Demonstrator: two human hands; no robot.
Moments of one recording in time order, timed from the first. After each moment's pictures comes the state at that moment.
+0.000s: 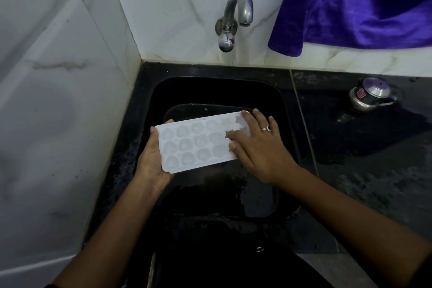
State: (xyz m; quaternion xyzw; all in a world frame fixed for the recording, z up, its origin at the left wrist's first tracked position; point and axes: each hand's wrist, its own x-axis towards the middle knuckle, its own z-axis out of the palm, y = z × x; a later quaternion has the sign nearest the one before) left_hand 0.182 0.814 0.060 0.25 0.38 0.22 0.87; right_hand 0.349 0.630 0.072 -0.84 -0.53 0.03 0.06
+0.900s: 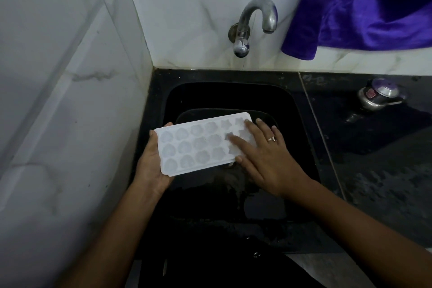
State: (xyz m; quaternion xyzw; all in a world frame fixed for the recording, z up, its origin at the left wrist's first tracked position) left_hand 0.147 0.871 0.056 0.24 0.38 0.20 0.87; right_hand 0.309 0.648 0.077 -0.84 -0.53 0.03 0.03
